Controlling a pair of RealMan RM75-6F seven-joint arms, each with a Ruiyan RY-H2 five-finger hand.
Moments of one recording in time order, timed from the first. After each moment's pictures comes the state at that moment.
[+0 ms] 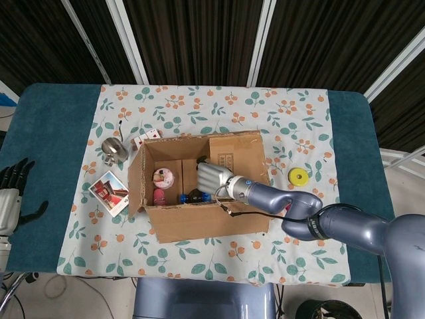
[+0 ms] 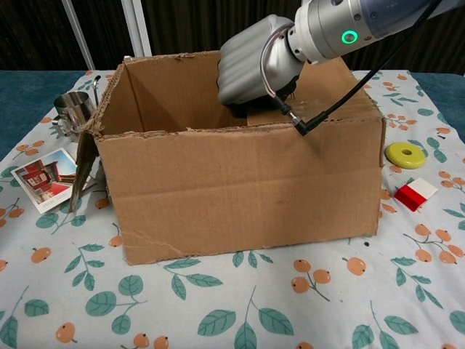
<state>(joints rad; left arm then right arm) -0.23 -1.17 -0.08 -1.52 1.34 1.41 -0.07 1.38 -1.28 0.10 -1.44 -1.46 0.34 -0.63</state>
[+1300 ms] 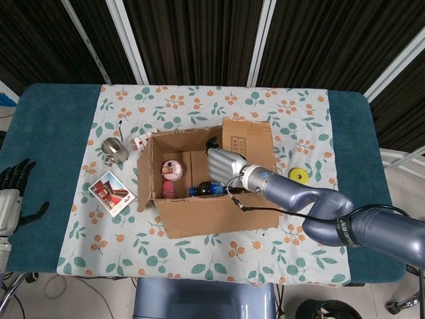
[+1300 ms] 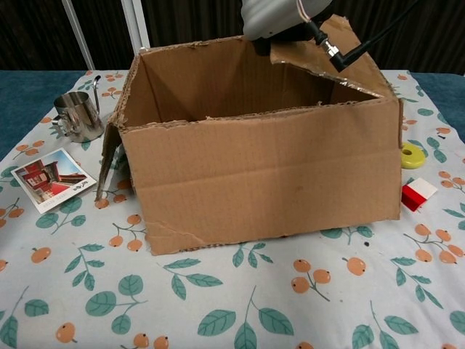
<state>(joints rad) -0.21 -1.16 -0.10 -1.53 1.36 1.39 -0.08 1.46 -1.01 0.04 -1.65 -1.25 0.40 -0.90</state>
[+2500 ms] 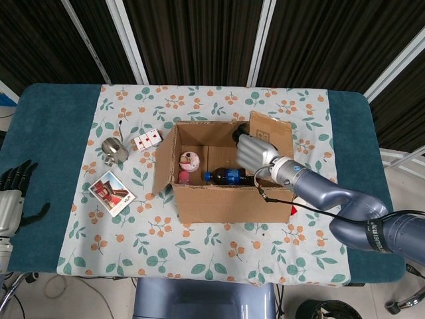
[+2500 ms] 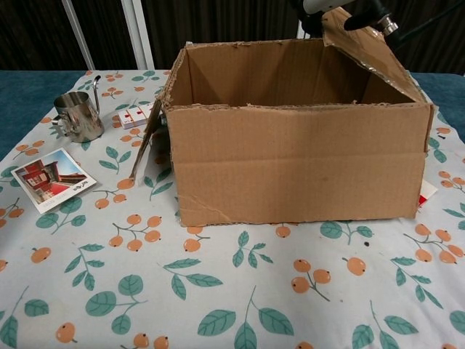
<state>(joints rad) -0.20 -1.16 -0.11 -1.54 1.36 1.37 -0.06 1.41 -0.90 -0.05 -1.69 -1.18 0.48 -0.91</state>
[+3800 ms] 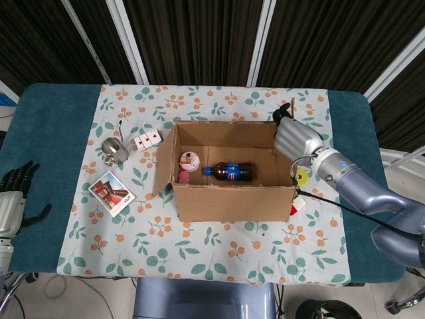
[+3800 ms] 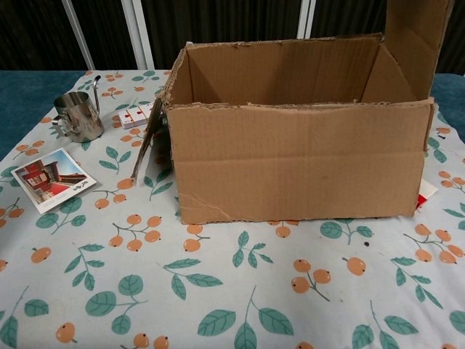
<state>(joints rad) -0.20 -1.16 -0.11 -1.56 1.37 1.37 -0.06 1.36 -0.65 -0.10 -1.79 -1.12 0.54 -1.01</state>
